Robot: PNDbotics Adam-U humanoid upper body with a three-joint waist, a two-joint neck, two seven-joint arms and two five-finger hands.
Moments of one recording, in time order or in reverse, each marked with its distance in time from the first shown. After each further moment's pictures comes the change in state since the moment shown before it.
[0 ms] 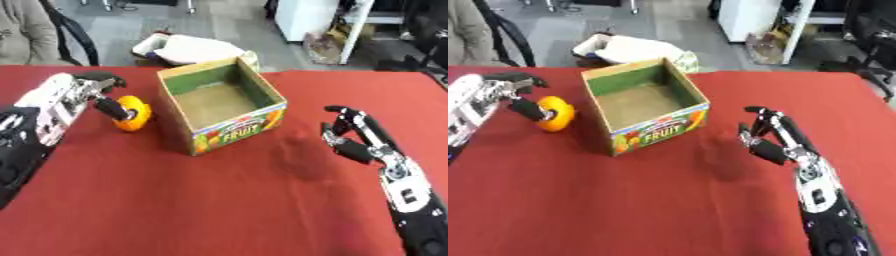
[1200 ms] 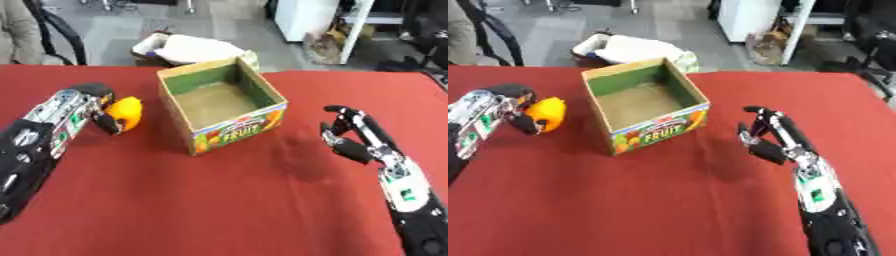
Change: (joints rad) left arm 0.031 -0.051 0.053 0.053 -0.239 -0.064 0.084; right arm 0.000 0.000 0.000 0.000 0.000 0.000 -0.001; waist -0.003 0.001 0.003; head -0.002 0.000
